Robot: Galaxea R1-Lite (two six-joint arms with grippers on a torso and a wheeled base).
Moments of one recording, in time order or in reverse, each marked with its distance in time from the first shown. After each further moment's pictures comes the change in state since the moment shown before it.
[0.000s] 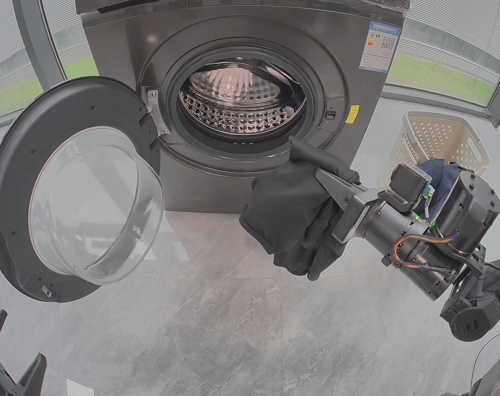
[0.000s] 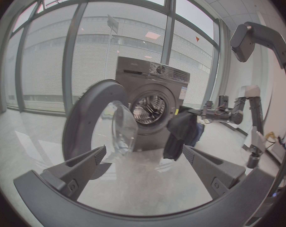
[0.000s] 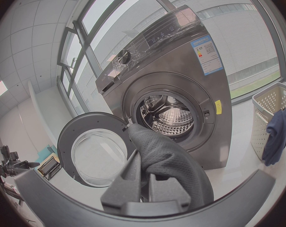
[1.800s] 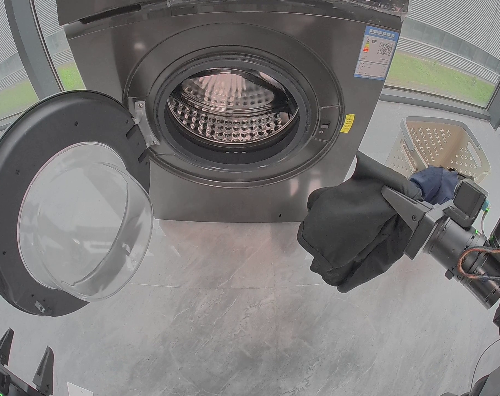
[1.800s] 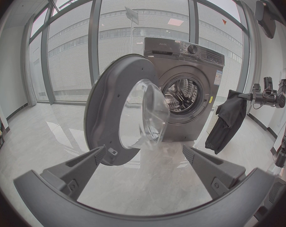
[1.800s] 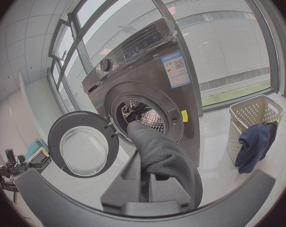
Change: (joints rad) left arm 0.009 -0.078 0.178 0.019 0.310 -0.002; right arm -0.120 -0.280 0.209 0.155 0.017 -0.039
